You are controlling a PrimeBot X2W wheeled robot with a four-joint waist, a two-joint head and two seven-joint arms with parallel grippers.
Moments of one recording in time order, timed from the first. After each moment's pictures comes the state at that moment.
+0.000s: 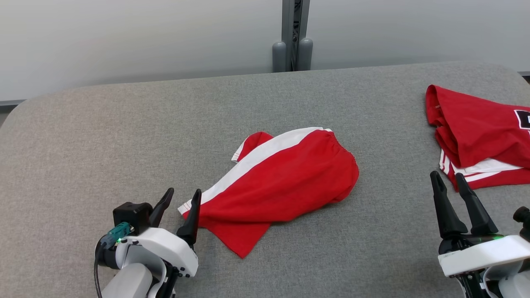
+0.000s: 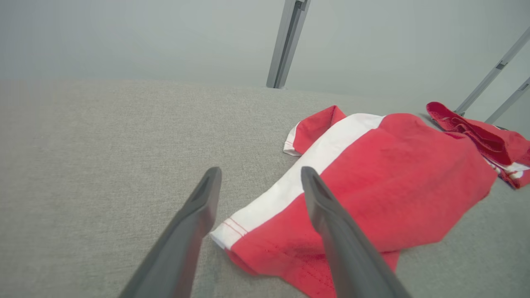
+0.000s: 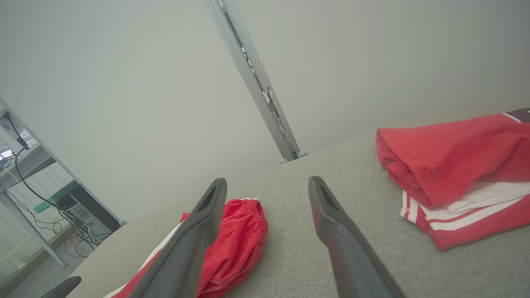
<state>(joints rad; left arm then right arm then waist) -0.35 0.22 -0.55 0.59 -0.70 0.00 -0.26 -0.09 -0.30 0.24 0.11 0.80 0.13 -0.26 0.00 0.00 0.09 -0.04</state>
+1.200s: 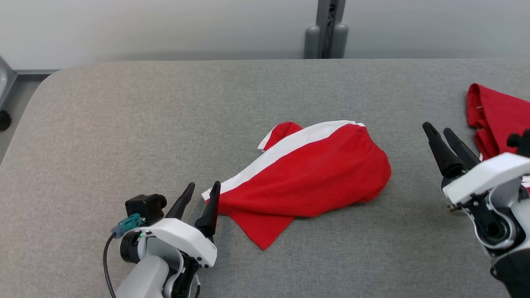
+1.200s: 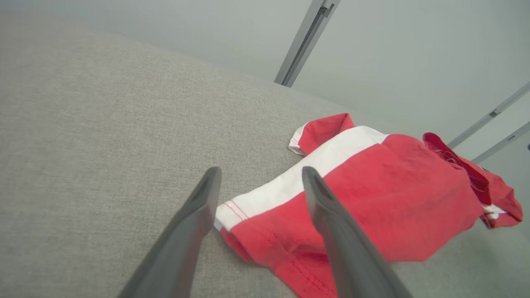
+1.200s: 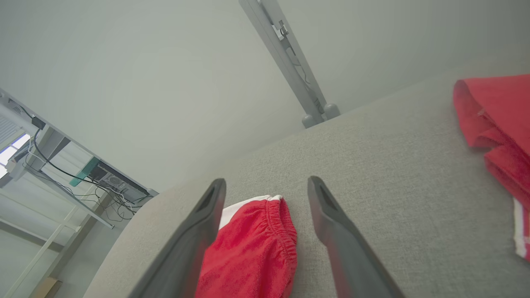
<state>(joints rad) -0.36 0.11 -0.47 0.60 -0.75 -0.07 -0.21 -0.44 -0.38 0.35 0.37 1.08 0.13 -0.01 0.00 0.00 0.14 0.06</state>
